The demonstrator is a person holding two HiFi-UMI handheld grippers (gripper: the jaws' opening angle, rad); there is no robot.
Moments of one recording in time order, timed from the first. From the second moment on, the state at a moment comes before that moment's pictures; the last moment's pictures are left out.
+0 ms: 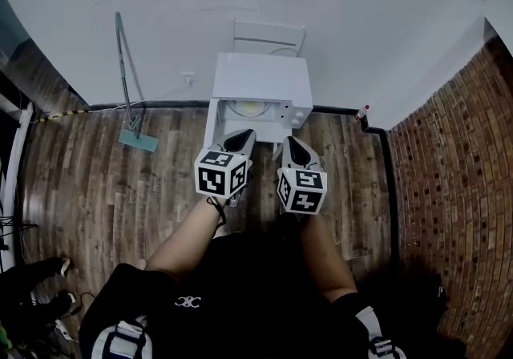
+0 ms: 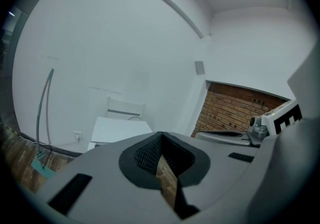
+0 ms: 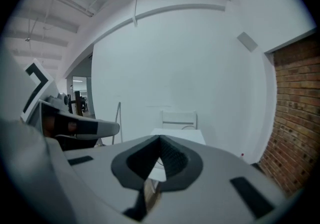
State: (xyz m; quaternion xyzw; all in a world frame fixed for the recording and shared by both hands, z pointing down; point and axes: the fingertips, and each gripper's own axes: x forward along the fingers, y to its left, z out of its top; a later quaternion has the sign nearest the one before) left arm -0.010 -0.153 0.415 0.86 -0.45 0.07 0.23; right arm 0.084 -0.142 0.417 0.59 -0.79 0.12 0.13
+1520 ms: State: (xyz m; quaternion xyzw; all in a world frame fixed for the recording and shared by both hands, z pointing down) left arm 0.004 -0.267 0.526 0.68 -0.65 0.03 0.34; right arm 0.071 -0.319 0.568 0.33 -0.89 0.18 0.27
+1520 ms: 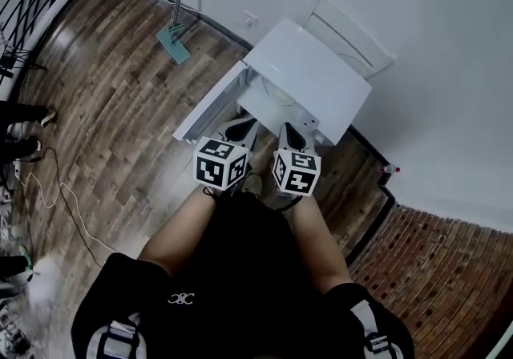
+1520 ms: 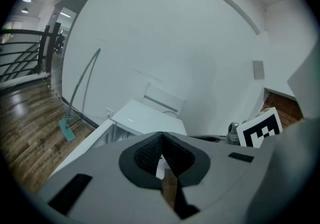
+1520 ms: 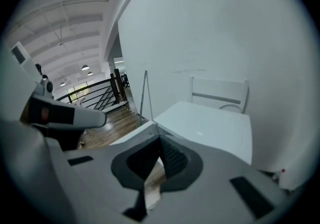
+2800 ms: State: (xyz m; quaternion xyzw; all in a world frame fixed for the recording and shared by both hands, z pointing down) left arm -0.083 -0.226 0.674 0.63 -0.66 0.09 0.41; right arm 0.047 -0.442 0.908 0.48 -0.48 0.72 -0.17
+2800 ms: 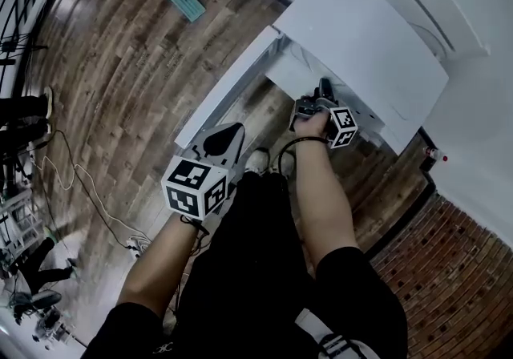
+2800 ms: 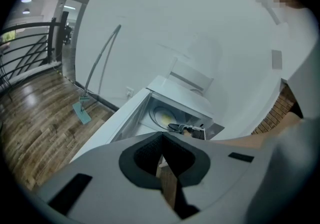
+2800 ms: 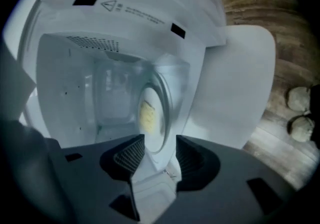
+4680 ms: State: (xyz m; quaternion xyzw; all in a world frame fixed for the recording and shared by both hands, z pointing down) left arm -0.047 -0.238 0.605 0.68 -0.63 0.07 0.38; right arm 0.088 -0.304 0.798 0.35 -0.59 0.73 -0.10
